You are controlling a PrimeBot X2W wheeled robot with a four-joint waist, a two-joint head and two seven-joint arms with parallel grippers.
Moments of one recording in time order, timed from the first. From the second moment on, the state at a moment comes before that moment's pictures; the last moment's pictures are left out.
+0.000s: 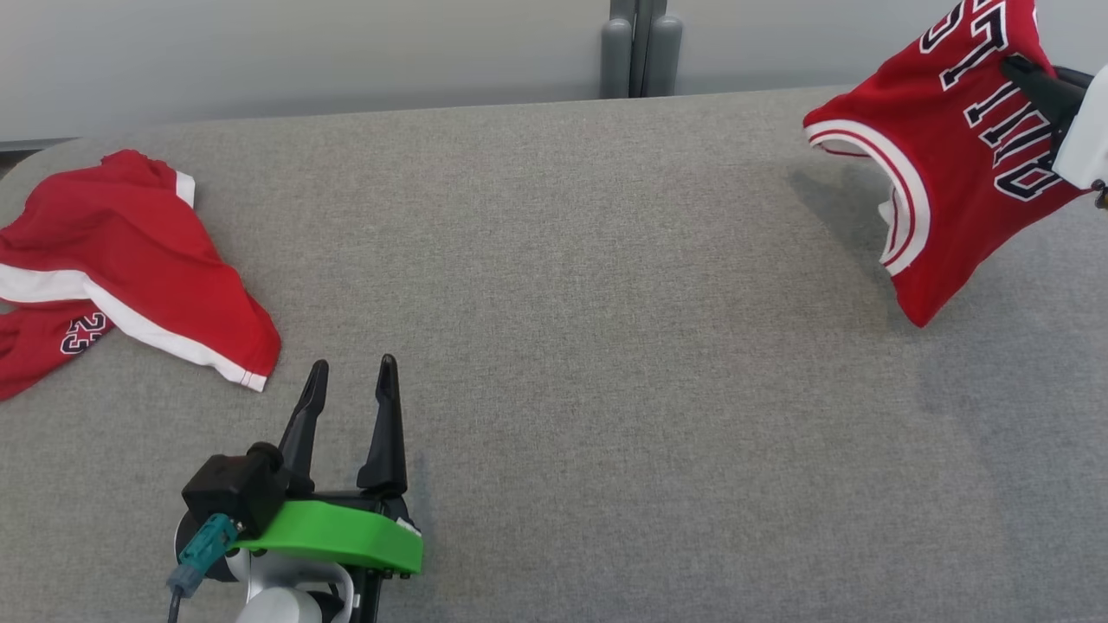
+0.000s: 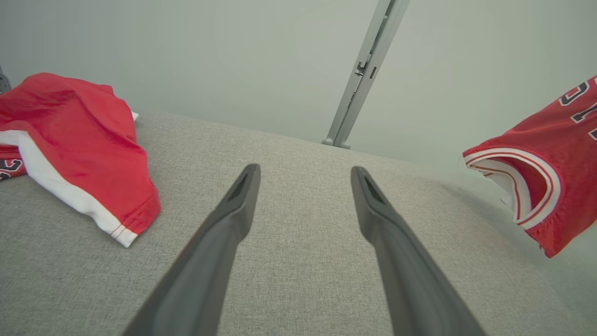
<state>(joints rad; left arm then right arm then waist) -0.03 0.05 -0.30 0.01 -0.48 0.12 -0.23 -0.85 -0.66 0.61 0.49 0.96 0.04 0.43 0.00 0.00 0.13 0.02</state>
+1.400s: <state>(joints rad) -0.14 0.06 -0.31 -0.12 -0.35 0.12 -0.18 -0.93 -0.76 0.59 0.69 0.72 -0.11 0.22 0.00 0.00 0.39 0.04</state>
